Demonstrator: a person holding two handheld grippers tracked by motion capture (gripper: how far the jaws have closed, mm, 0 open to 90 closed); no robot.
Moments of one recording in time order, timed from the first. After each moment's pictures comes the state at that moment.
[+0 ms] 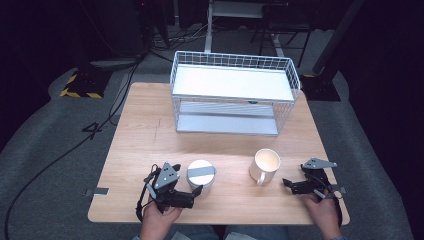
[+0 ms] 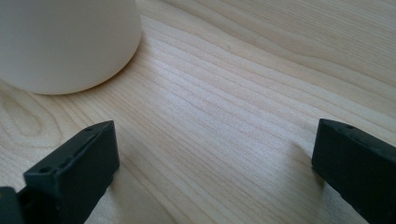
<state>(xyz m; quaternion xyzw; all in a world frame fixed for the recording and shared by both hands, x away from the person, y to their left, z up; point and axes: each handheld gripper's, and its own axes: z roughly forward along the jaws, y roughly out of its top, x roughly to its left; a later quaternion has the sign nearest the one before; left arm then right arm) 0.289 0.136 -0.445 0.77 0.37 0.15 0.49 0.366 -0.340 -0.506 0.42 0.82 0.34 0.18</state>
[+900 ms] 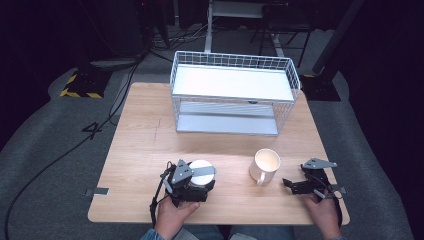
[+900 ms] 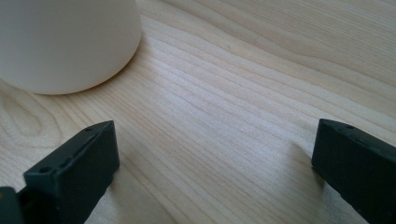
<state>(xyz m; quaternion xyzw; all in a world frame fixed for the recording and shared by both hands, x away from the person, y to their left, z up) 0.309 0.105 -0.464 0.77 0.37 0.13 0.50 0.366 -0.340 -0.506 0.42 0.82 0.34 0.18</state>
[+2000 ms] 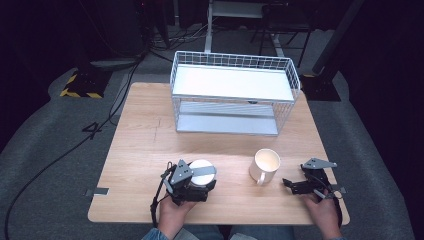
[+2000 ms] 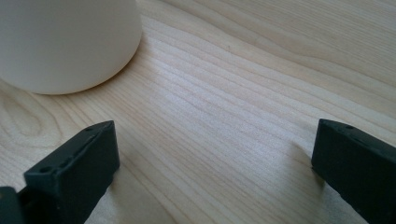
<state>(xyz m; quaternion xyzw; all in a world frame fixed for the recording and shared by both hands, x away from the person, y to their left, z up) 0.311 0.104 -0.469 0.76 0.36 0.13 0.52 0.365 -0.339 -0.506 0.42 0.82 0.34 0.18</state>
